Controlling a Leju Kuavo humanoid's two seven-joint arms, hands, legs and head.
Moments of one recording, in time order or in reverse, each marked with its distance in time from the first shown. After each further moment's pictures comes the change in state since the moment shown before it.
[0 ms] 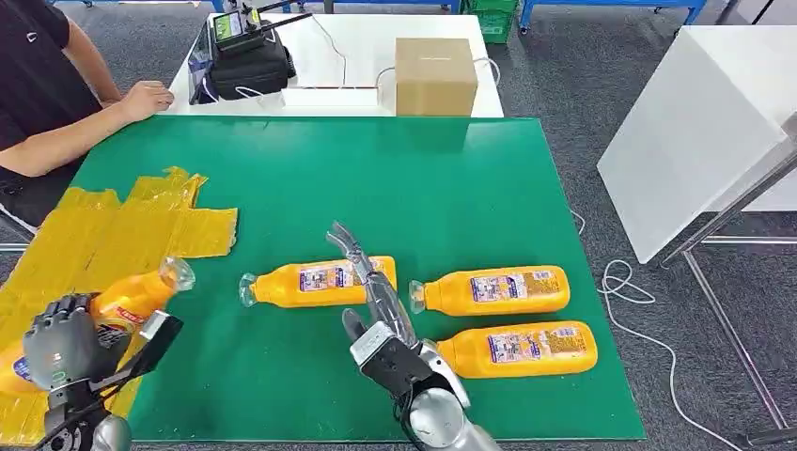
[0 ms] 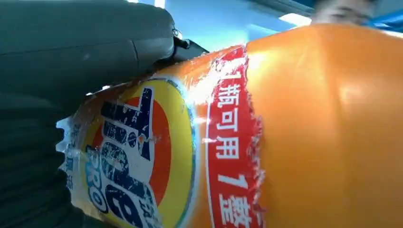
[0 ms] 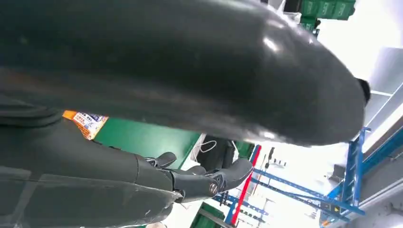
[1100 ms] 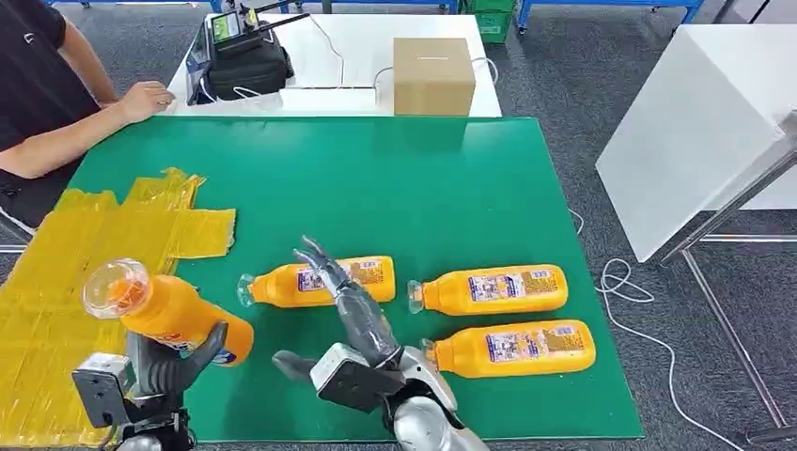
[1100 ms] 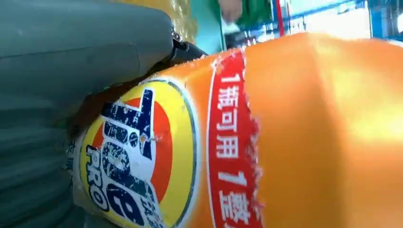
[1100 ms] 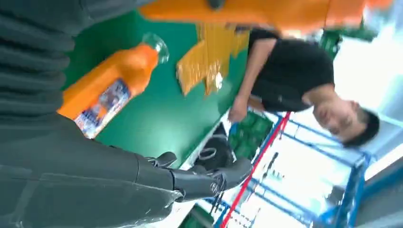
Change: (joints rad) left arm 0.177 -0.273 -0.156 -0.373 1.248 -0.711 -0.477; right arm 0.007 0.020 0.027 0.008 0.135 0.015 0.028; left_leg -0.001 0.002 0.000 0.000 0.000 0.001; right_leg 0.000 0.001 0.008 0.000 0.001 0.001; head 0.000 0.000
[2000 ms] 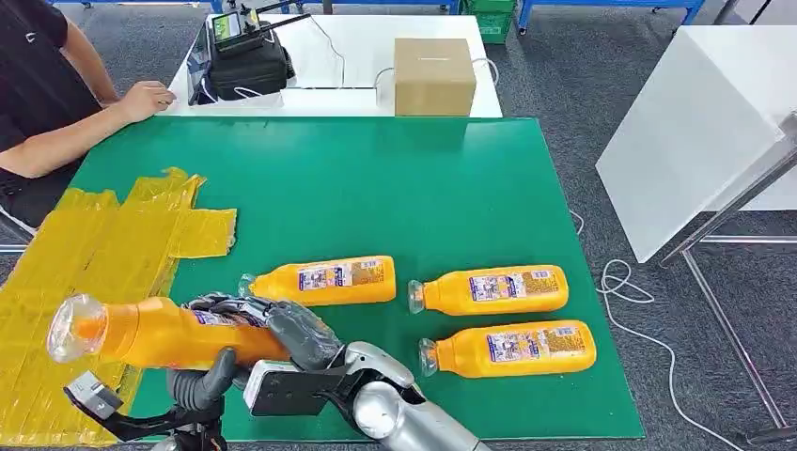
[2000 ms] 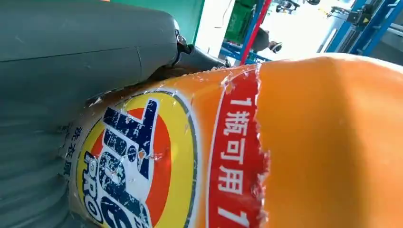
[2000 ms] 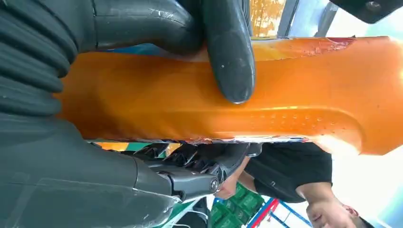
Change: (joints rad) left arm 0.007 -0.012 -0.140 0.093 0.419 -0.344 -0.027; right arm -0.207 0.059 0.198 0.311 -0.041 0.164 -0.030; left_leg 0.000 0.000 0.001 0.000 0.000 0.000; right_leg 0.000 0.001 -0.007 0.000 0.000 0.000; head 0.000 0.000
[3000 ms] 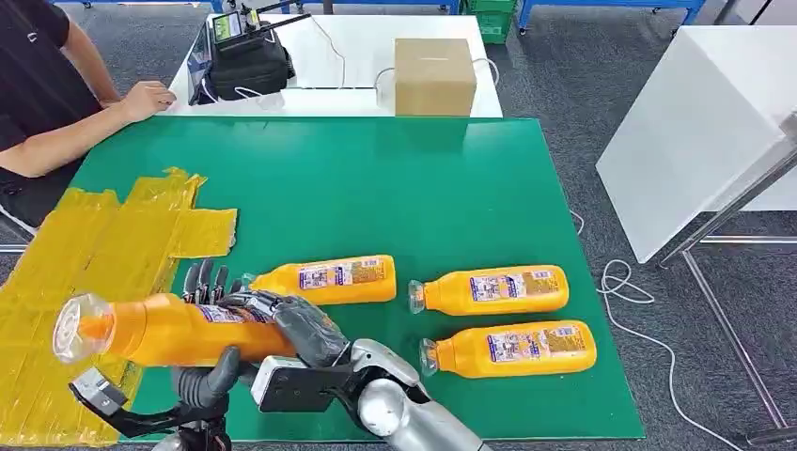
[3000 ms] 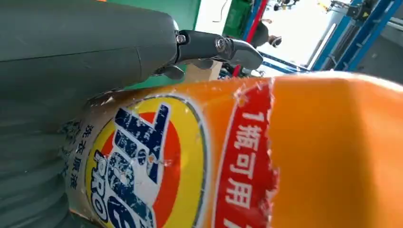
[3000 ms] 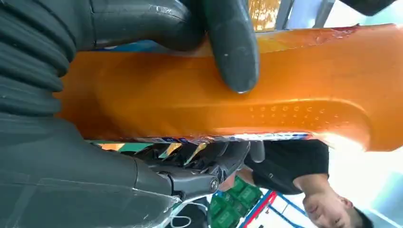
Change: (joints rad) left arm -0.003 0.003 -0.025 -0.002 -0.002 0.017 0.005; right arm 0.011 0.001 -0.035 -0.021 0.032 0.020 -0.018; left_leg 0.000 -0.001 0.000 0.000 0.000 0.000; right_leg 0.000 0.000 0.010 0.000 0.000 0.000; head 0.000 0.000
